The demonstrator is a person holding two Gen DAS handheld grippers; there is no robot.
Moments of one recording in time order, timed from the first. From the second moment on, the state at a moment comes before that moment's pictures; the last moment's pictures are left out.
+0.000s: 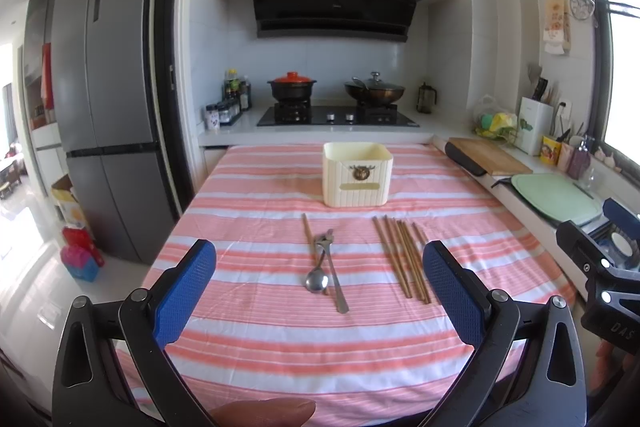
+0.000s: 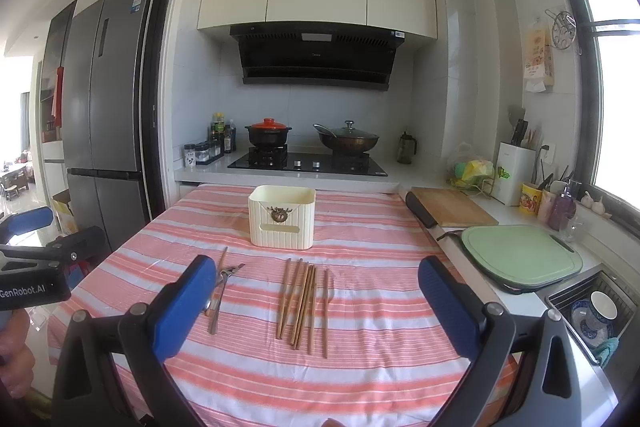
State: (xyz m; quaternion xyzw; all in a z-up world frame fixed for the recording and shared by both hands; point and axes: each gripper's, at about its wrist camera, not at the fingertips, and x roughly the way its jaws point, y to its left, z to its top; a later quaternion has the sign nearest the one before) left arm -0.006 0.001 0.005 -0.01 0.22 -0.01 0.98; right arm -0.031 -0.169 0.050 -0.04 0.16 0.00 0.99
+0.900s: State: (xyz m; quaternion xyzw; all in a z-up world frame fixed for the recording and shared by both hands) left arm 0.002 0.003 -0.002 0.00 0.22 0.00 0.98; right arm -0.029 -0.172 0.047 -0.04 0.16 0.00 0.99
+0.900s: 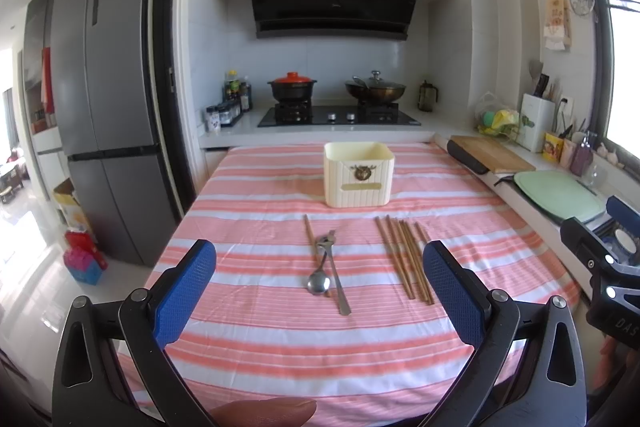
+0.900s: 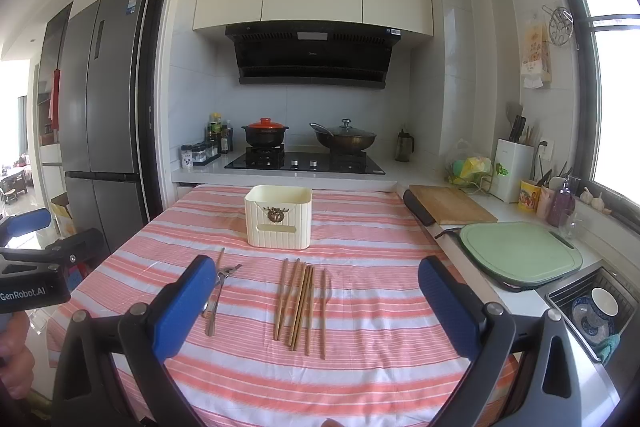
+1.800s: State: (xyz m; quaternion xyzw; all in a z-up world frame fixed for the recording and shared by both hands) left arm 0.008 0.009 -0.008 0.00 0.22 0.00 0.98; right arm -0.026 -0.174 0.045 -0.04 0.16 0.00 0.99
